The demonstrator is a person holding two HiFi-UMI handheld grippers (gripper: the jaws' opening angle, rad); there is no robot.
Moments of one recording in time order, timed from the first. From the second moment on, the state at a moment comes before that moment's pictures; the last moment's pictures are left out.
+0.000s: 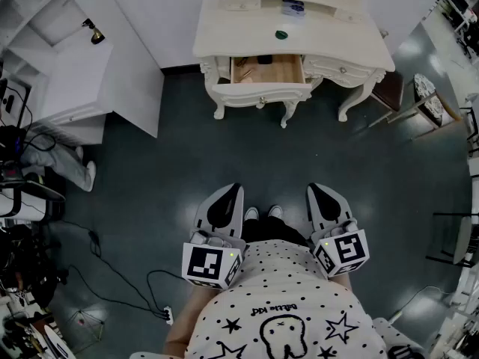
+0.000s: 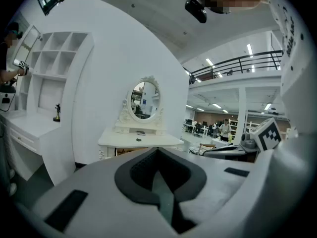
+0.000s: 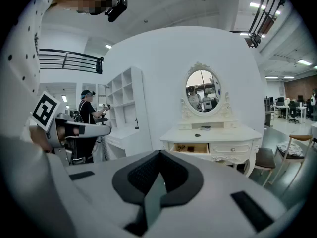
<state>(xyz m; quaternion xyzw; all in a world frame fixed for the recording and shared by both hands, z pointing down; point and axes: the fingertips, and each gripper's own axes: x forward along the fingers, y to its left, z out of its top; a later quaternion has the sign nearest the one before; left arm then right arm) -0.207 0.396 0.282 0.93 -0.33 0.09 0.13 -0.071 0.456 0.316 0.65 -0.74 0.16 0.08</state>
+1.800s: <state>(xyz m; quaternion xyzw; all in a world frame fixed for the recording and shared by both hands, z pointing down) -0.214 0.385 0.293 0.93 -0.32 0.07 0.15 -0.090 0.439 0.335 0.64 -0.75 0.18 0.07</state>
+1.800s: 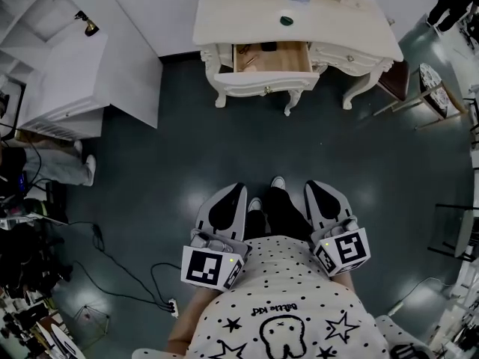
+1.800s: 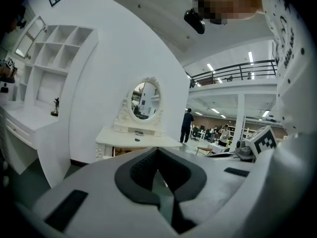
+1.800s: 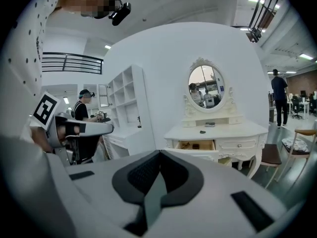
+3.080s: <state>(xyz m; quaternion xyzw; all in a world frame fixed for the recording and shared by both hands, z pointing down) -0.089 0.244 0.292 0.93 -0.35 0.05 0.13 0.051 0.297 0.333 0.64 -0.75 0.15 0.08</state>
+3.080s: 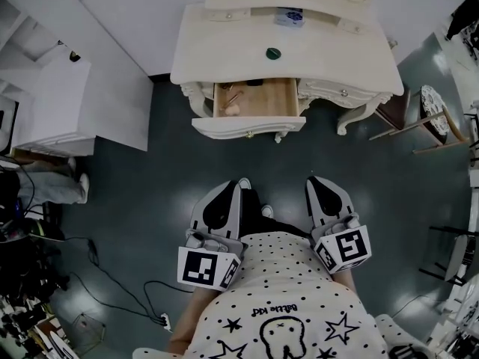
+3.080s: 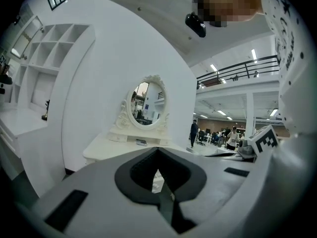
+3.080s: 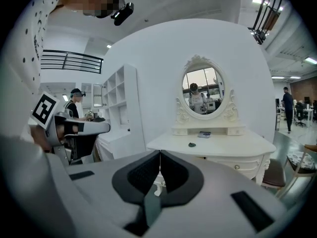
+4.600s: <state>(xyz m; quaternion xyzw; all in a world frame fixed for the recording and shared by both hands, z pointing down) -0.082 0.070 0.292 0.92 -0.36 0.07 0.13 0.063 0.124 0.340 0.64 -0.74 0.18 0.08</state>
